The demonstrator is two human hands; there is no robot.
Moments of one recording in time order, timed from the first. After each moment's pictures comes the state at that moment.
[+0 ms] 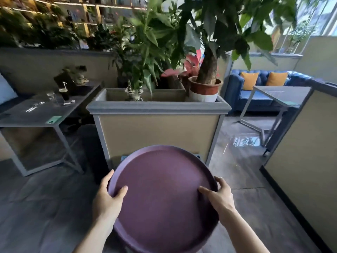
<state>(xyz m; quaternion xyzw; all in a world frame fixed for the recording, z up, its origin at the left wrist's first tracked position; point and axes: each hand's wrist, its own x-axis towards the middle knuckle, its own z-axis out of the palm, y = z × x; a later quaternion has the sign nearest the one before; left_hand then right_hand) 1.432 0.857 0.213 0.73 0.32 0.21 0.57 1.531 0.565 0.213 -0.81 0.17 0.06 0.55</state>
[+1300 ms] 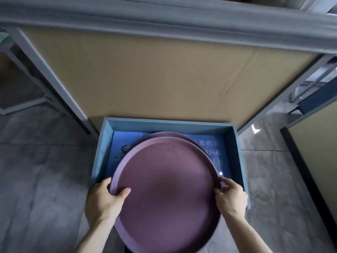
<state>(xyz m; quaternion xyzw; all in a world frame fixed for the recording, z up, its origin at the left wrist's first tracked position) 1.580 0.919 -0.019 0.83 0.46 0.00 0.31 1.685 0.626 0.017 -0.90 0.26 0.12 0.34</state>
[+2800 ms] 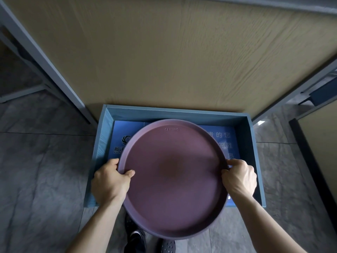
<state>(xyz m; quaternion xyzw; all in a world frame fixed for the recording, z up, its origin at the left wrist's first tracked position) 1.624 0.926 -0.039 0.84 0.46 0.02 0.28 1.737 0.644 -0.006 -0.95 0.21 0.09 0.20</state>
